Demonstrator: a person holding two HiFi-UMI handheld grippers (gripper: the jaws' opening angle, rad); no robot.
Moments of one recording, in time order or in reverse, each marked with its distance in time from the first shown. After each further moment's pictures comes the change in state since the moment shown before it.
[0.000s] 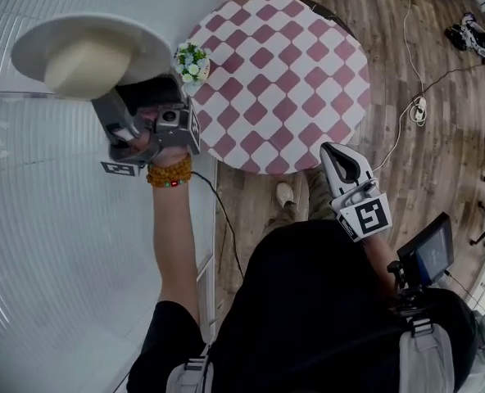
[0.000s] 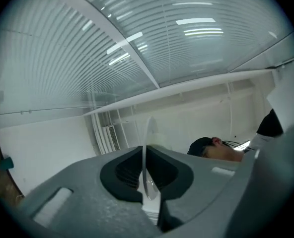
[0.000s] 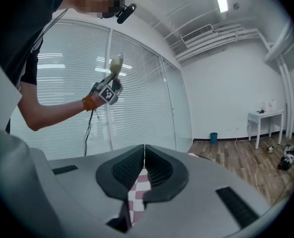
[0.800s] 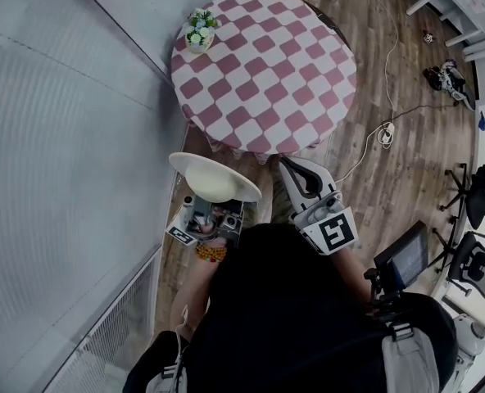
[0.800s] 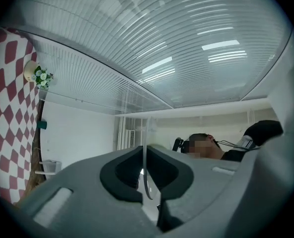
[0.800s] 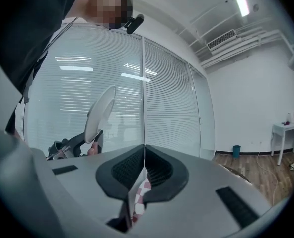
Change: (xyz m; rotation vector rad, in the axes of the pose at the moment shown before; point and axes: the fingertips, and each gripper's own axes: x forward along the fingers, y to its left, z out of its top) left arm -0.303 -0.192 -0.098 -0.303 -0.223 0.272; right arm -0.042 0.170 0.004 -0.137 -0.082 0.220
